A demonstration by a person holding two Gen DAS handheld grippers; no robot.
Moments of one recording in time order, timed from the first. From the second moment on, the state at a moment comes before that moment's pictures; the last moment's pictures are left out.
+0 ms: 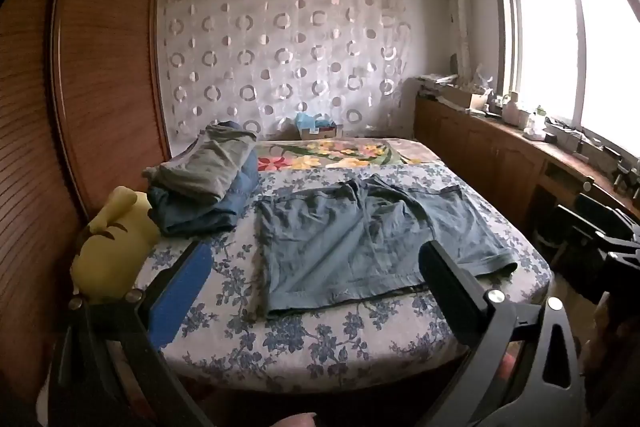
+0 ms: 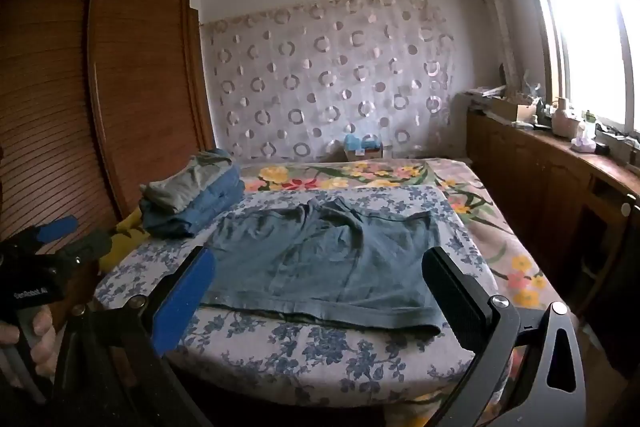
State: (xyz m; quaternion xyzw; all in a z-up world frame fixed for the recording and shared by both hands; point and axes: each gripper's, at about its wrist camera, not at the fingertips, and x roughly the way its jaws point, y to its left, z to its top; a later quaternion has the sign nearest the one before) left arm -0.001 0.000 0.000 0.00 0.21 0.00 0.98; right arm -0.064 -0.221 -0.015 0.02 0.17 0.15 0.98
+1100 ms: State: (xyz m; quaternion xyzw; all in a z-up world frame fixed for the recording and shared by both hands) left arm 0.001 0.002 0.001 -0.01 0.22 0.00 0.98; right arm -0.066 -0.219 -0.014 0.02 0.16 0.14 0.98
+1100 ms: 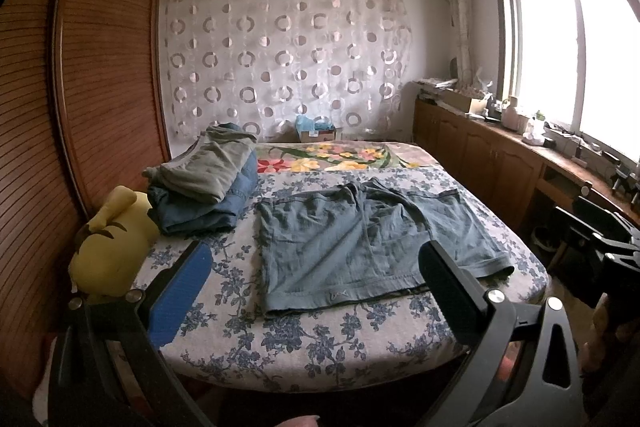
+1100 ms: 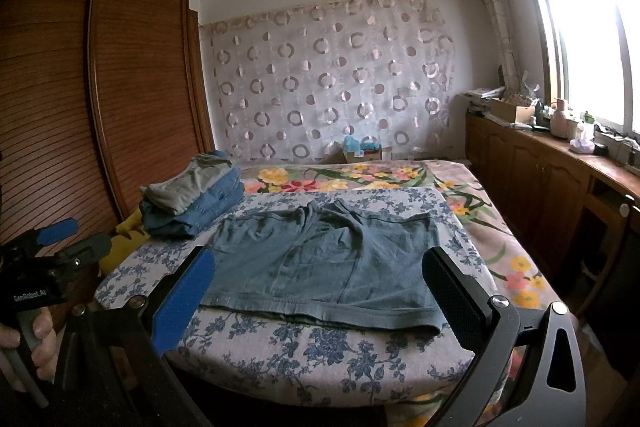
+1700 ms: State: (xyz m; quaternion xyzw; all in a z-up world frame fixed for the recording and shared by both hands) left arm 0.000 0.003 0.001 -0.01 0.22 0.00 0.98; right arm -0.067 -0.221 -0.014 0.02 0.16 0.14 0.98
